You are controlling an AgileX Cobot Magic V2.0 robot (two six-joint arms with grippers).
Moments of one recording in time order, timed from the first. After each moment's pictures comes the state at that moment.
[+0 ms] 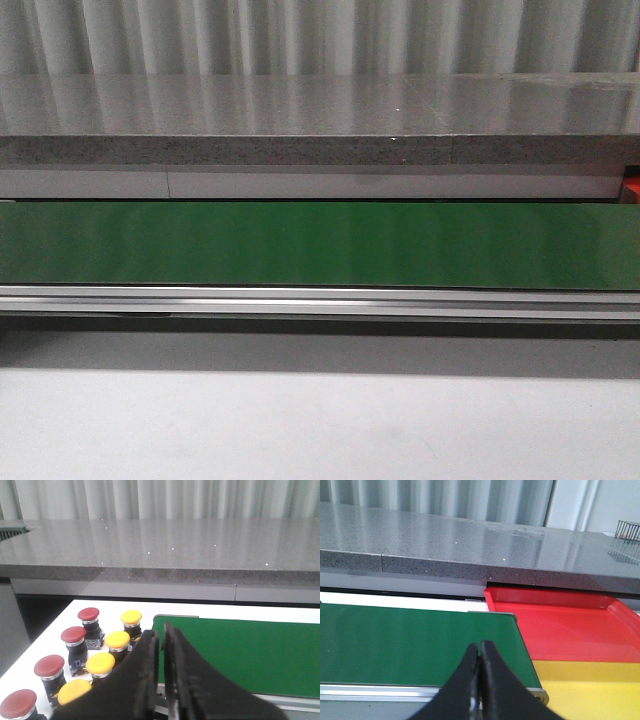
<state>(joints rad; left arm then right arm) 0.08 0.12 -0.22 -0.02 0.29 0.00 -0.16 -0.02 0.03 -0.05 0.07 0.00</state>
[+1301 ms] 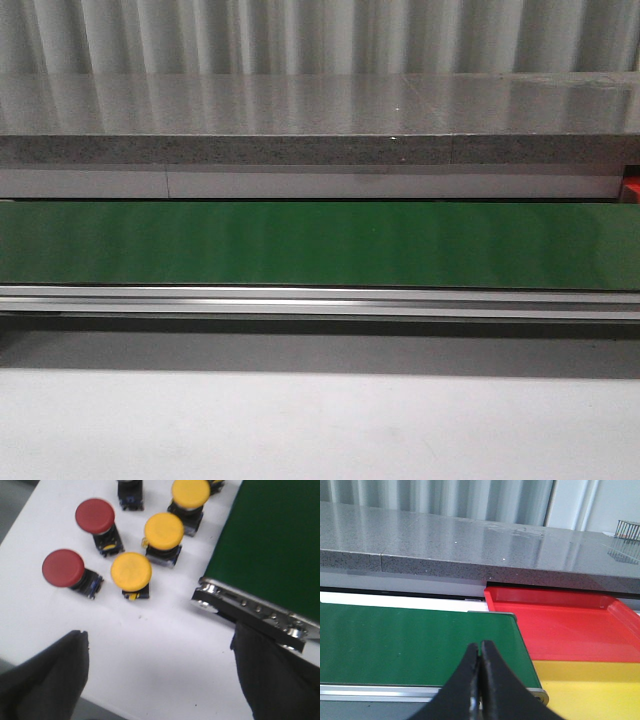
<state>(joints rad) 0.34 1.06 -0.78 0.00 0.82 -0.08 -0.16 -0.02 0.03 -0.05 0.07 0.00</state>
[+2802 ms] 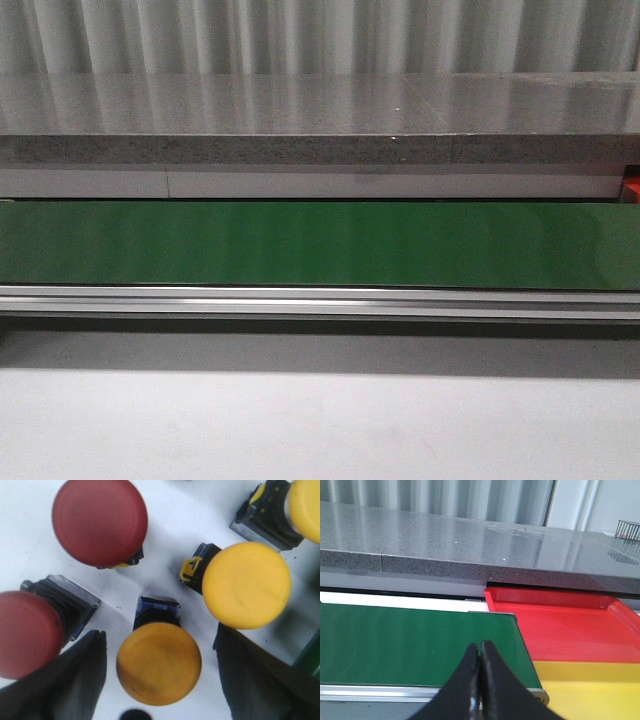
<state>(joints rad) 0.44 1.64 -0.99 -0.07 0.73 -0.10 -0.16 -0.02 0.03 -0.05 0.07 0.00</state>
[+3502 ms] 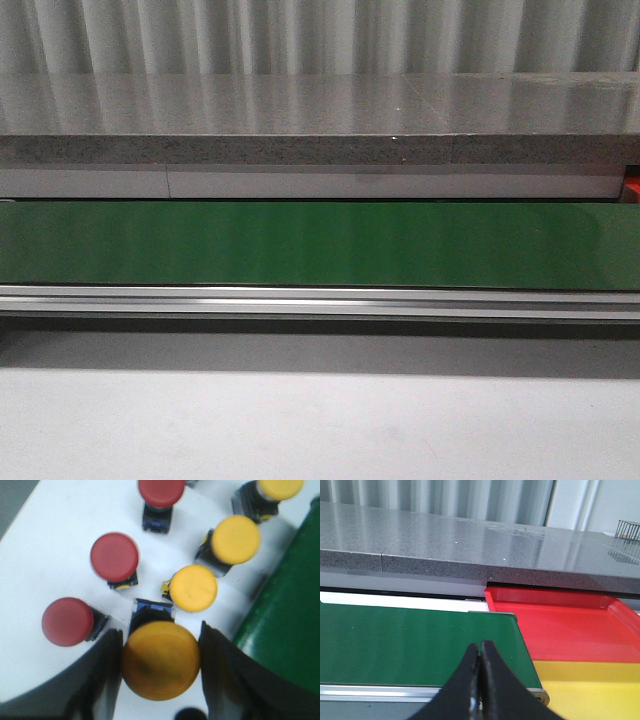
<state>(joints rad) 0.41 1.35 -0.99 -0.07 0.78 -0.06 -0.16 -0.02 0.03 -0.05 0.07 0.00</state>
